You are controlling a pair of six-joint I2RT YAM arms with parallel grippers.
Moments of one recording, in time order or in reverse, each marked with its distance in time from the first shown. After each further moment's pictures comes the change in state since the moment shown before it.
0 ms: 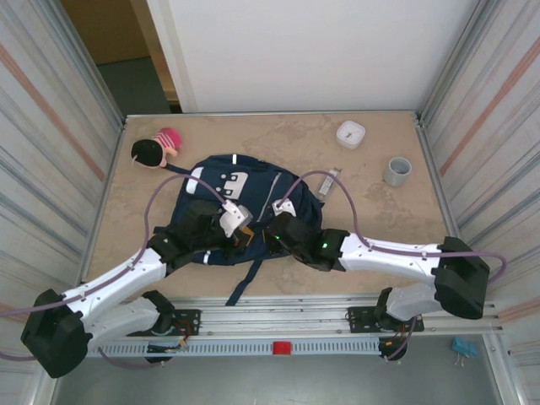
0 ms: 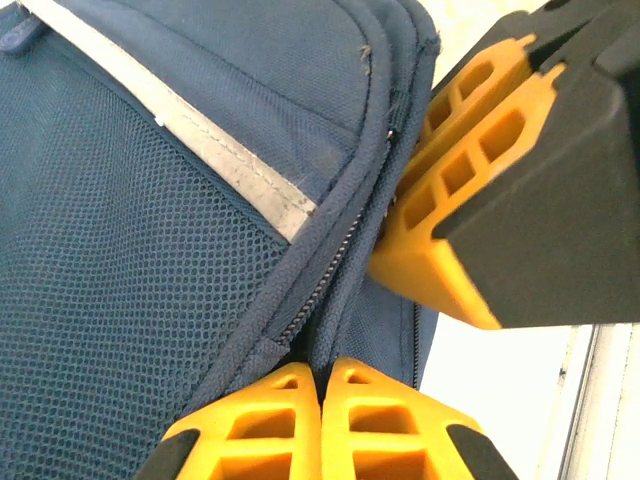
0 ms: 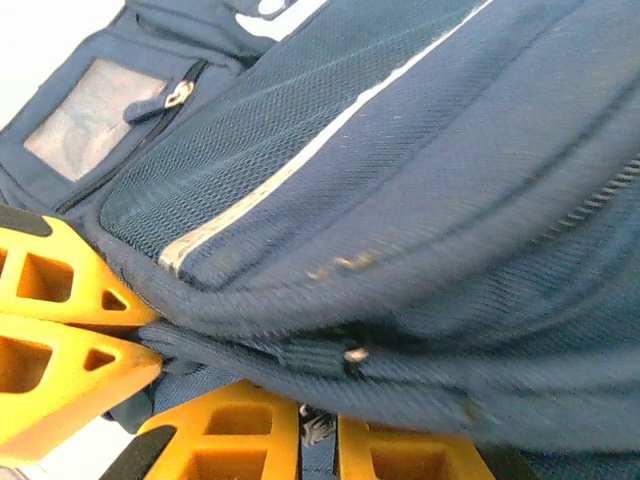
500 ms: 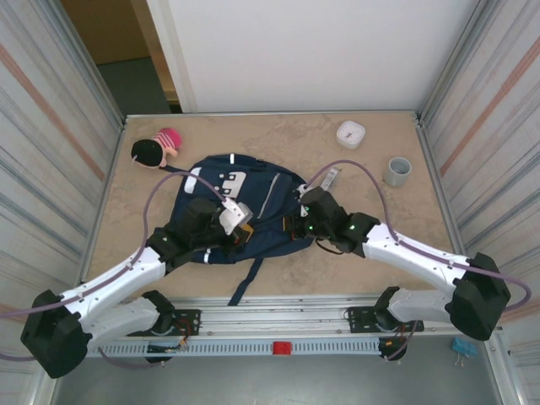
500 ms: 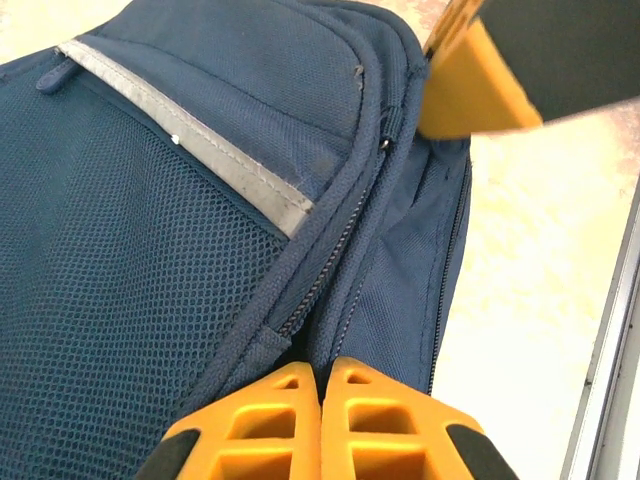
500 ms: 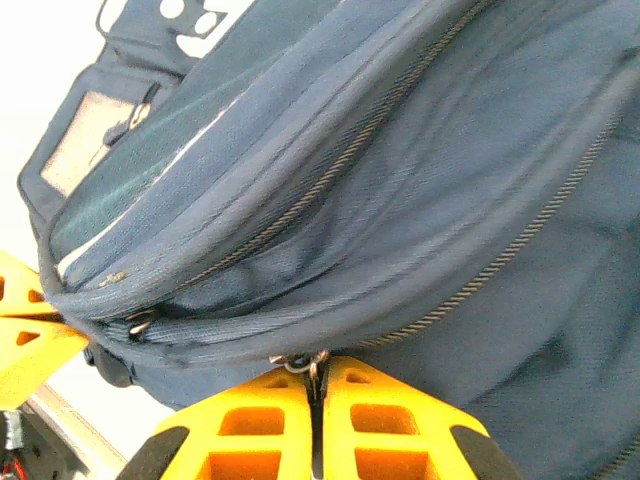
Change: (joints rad) left arm 0.005 -0.008 0.027 -0.029 -0.053 0.029; right arm -0.303 -0.139 -0.019 -0.122 -0.372 -0.042
